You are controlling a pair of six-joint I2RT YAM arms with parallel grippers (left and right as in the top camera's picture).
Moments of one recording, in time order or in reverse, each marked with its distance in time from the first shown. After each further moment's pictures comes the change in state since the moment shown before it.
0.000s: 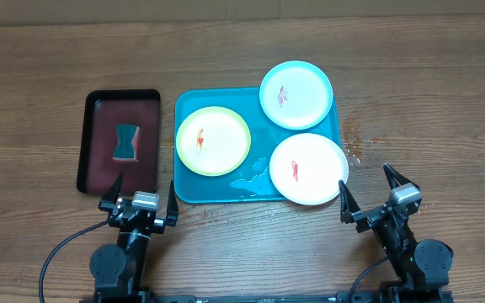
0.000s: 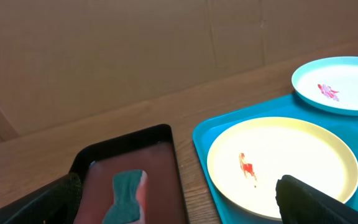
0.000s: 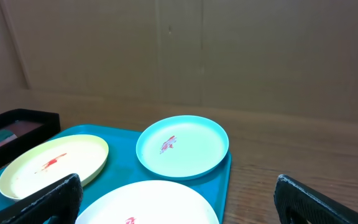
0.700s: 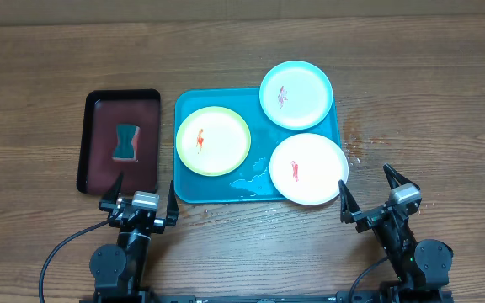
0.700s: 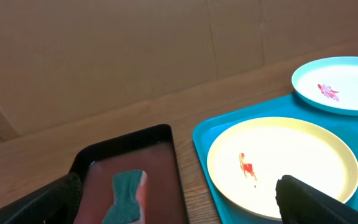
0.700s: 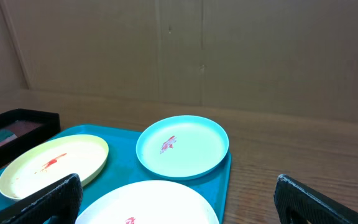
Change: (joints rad) left arm 0.000 0.000 0.000 0.000 0.000 0.000; right arm 0.000 0.000 0.000 0.000 0.000 0.000
